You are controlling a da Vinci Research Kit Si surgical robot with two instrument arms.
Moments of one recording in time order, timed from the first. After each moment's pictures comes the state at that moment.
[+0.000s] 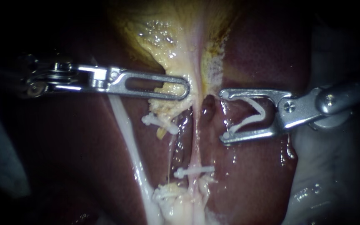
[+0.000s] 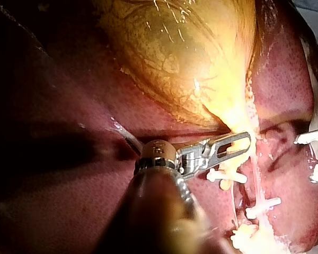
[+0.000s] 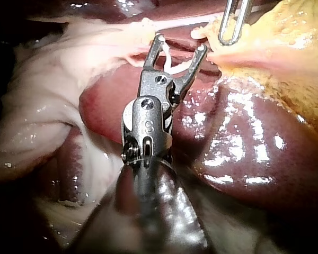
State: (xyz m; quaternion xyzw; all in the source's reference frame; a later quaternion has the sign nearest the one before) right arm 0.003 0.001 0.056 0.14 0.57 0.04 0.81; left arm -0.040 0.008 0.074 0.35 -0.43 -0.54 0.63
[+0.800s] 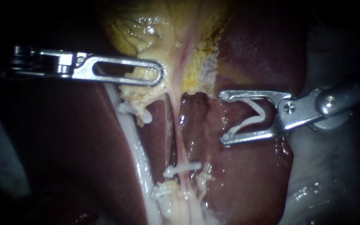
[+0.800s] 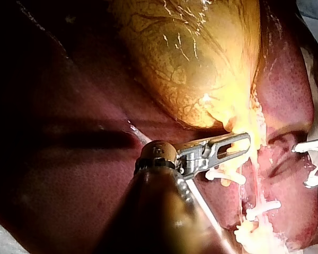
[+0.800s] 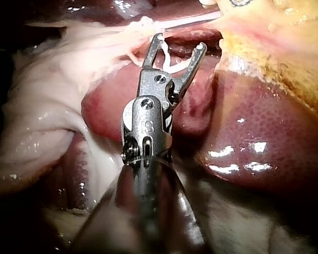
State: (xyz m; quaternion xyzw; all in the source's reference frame) right arm 0.005 0.000 0.057 0.19 0.56 0.10 0.80; left arm -0.035 0.010 0.068 0.35 -0.43 -0.56 0.62
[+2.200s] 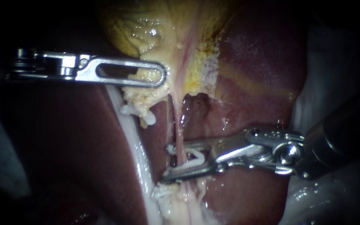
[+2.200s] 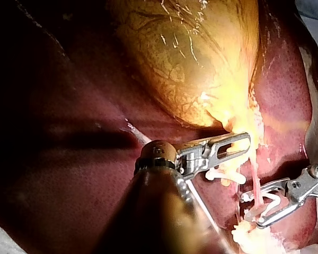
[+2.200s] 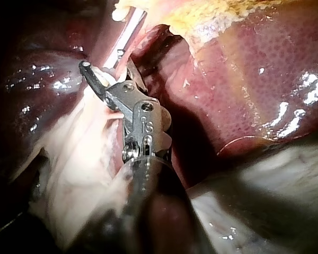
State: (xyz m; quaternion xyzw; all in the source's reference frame) right arm 0.014 -0.007 0.064 0.38 0.49 0.27 0.74; left arm -0.036 0.010 0.068 0.34 -0.43 -0.56 0.62
